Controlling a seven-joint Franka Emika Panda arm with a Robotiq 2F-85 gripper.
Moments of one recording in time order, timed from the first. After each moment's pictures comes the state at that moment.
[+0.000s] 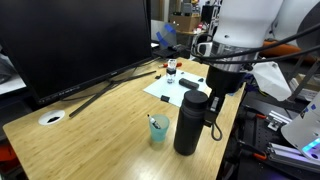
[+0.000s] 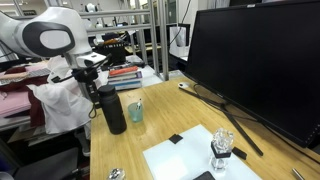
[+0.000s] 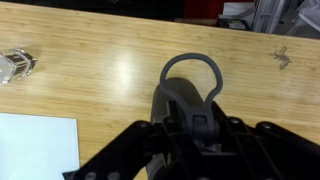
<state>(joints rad) 0.34 -0.19 0.37 -2.61 0.09 2.44 0.53</state>
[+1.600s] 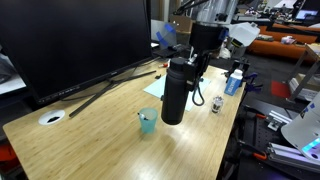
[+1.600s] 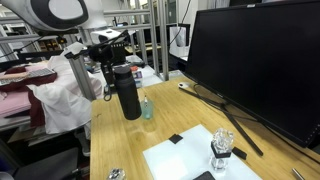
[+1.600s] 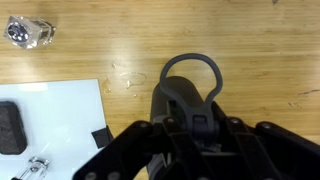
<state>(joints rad) 0.24 -0.22 0.29 -2.44 0.09 2.30 0.51</state>
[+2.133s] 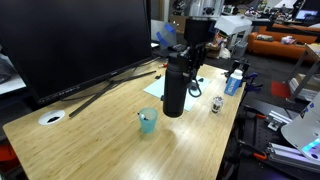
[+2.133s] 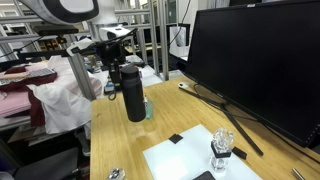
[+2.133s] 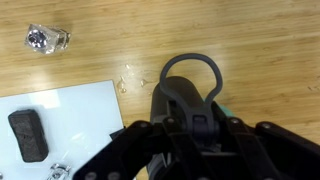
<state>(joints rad) 0.19 -0.17 0.26 -2.36 0.09 2.21 0.54</state>
